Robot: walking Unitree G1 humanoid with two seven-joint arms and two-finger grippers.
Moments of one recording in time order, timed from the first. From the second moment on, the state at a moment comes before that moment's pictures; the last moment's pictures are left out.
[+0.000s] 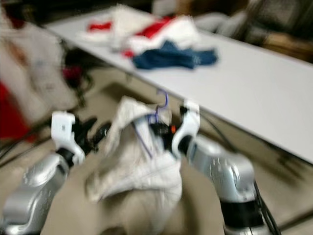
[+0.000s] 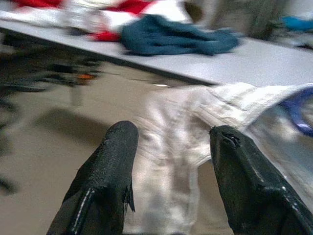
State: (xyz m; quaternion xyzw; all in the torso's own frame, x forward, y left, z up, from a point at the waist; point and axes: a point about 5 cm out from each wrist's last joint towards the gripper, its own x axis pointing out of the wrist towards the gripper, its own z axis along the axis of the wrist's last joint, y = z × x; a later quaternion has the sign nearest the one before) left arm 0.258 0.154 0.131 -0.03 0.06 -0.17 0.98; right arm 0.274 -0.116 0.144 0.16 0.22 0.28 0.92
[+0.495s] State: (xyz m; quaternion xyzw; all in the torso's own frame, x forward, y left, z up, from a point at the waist) left arm 0.263 0.141 0.129 -0.02 0.05 -0.18 0.98; right arm 0.265 -0.145 0.109 0.10 0.20 0.18 0.96
